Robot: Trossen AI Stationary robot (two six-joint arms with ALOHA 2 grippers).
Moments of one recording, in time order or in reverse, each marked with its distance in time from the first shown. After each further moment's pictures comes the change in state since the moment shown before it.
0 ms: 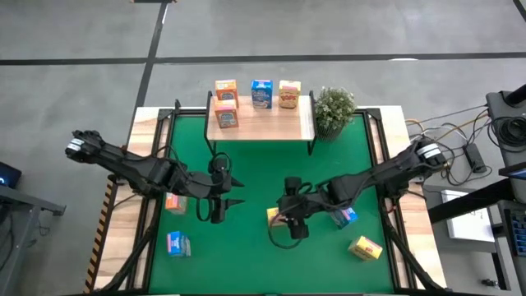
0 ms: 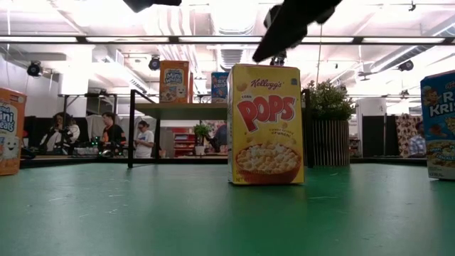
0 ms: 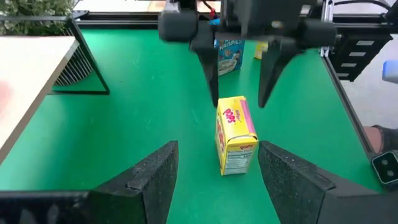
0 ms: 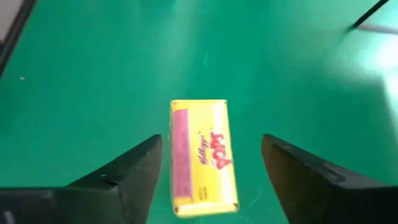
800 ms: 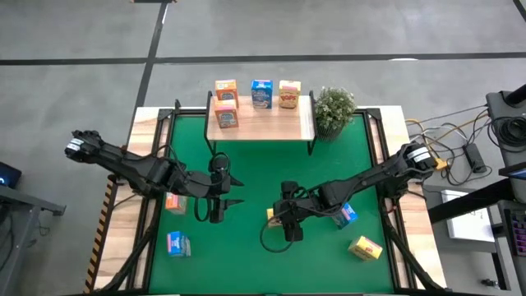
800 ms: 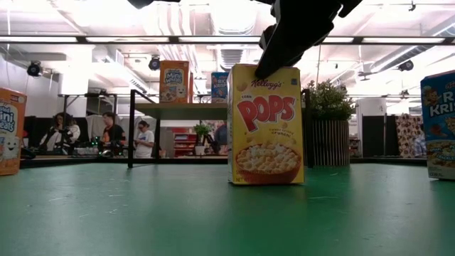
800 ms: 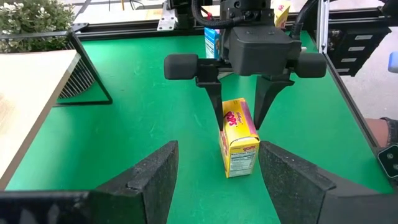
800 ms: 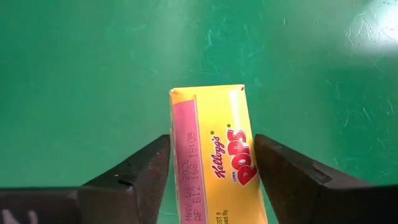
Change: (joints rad) left arm -0.001 -0.008 0.000 0.009 0.000 0.062; right arm -0.002 0.093 0.019 0.003 -0.001 0.061
